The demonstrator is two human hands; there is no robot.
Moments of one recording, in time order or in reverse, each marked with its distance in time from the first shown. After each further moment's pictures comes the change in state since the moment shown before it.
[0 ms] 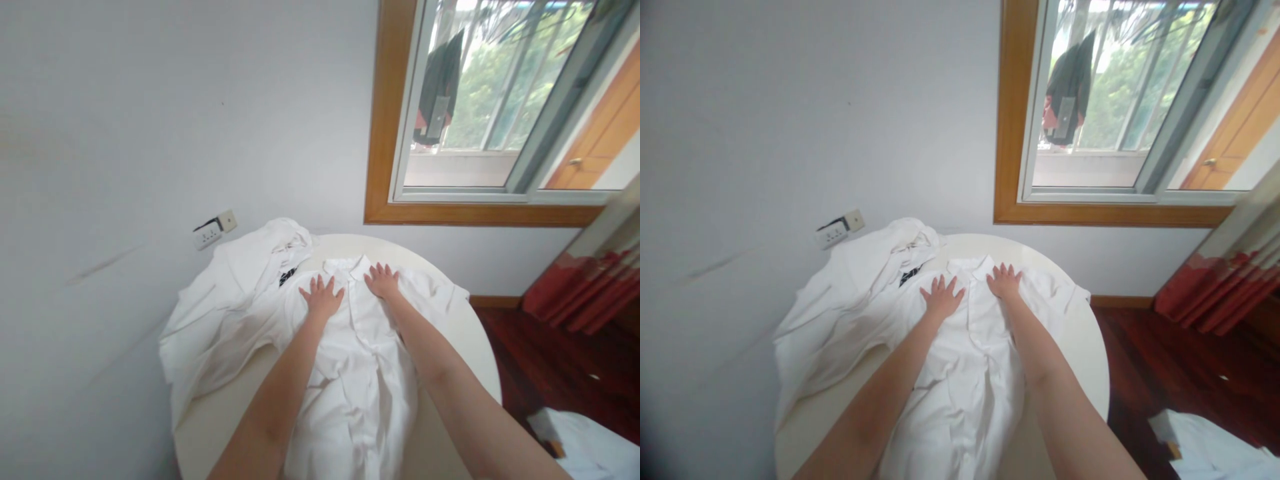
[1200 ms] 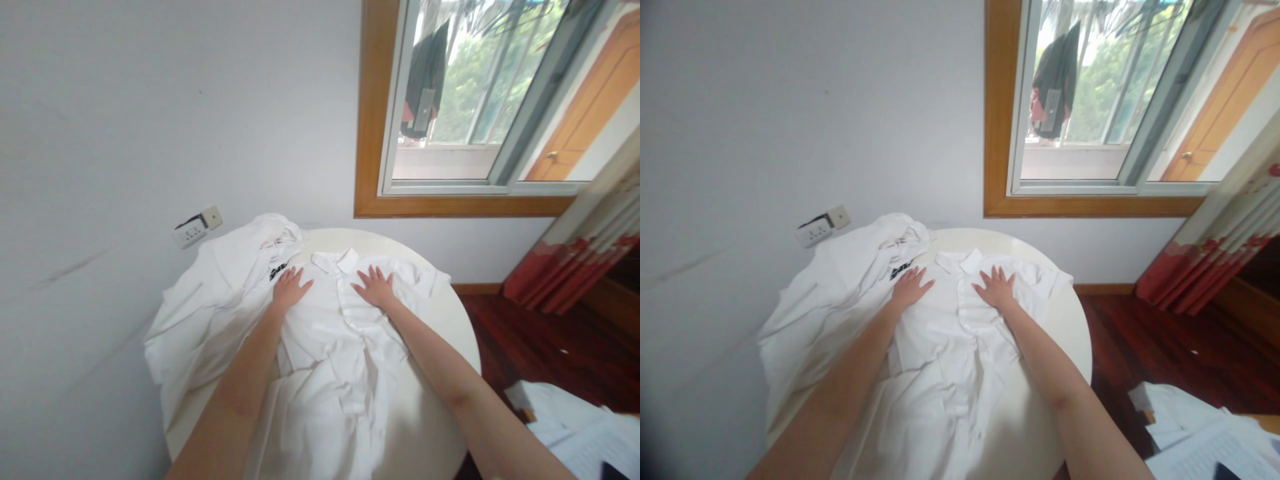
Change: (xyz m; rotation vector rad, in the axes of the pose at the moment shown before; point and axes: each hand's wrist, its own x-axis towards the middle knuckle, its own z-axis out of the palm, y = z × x) left_hand 0.031 -0.082 -0.007 0.041 -0.034 0.124; right_hand -0.057 0.006 -0.001 0.035 -0.003 -0.093
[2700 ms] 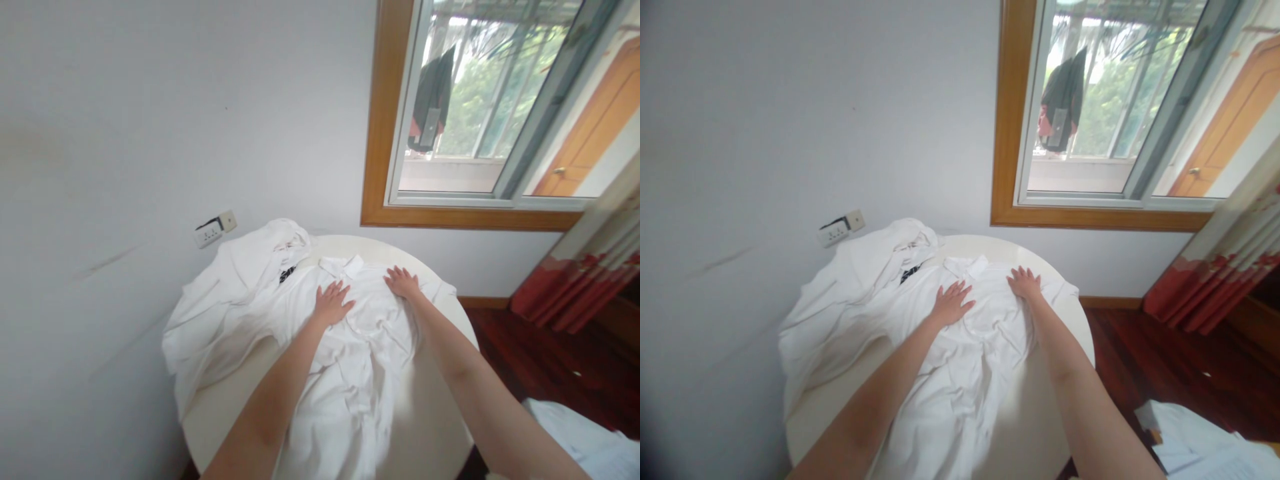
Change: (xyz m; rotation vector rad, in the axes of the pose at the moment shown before) left_hand -0.050 0.099 -0.001 -0.112 -0.072 0.264; right_hand 0.041 0.086 -0.005 -0.029 -0.047 0.136
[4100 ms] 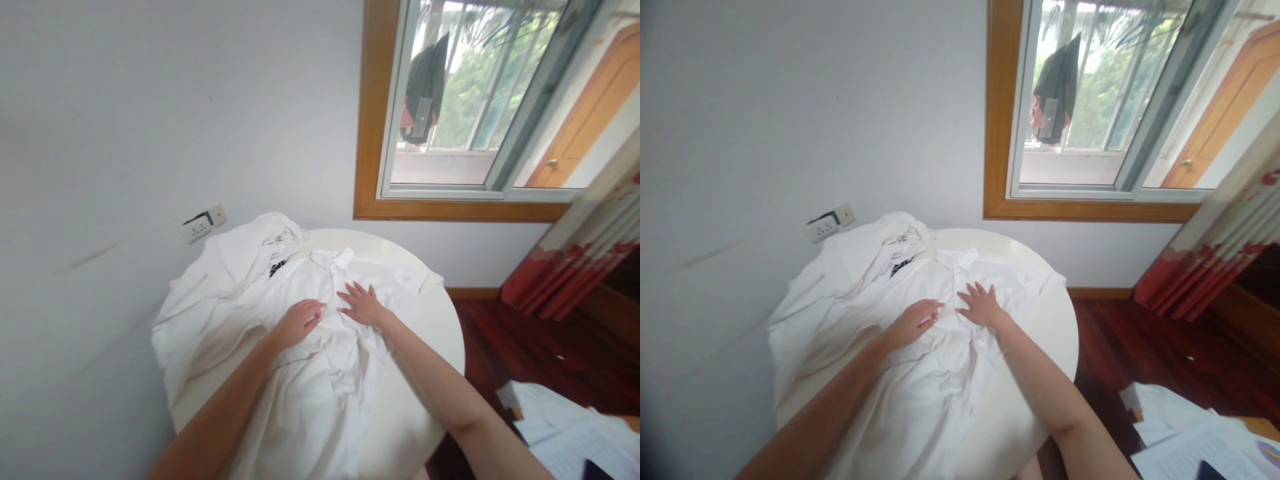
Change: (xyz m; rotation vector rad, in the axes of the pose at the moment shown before) left_hand -0.086 -0.031 -0.044 -0.288 0.076 0.364; right_hand -0.113 -0.092 -0.007 0.113 -0.060 -0.534
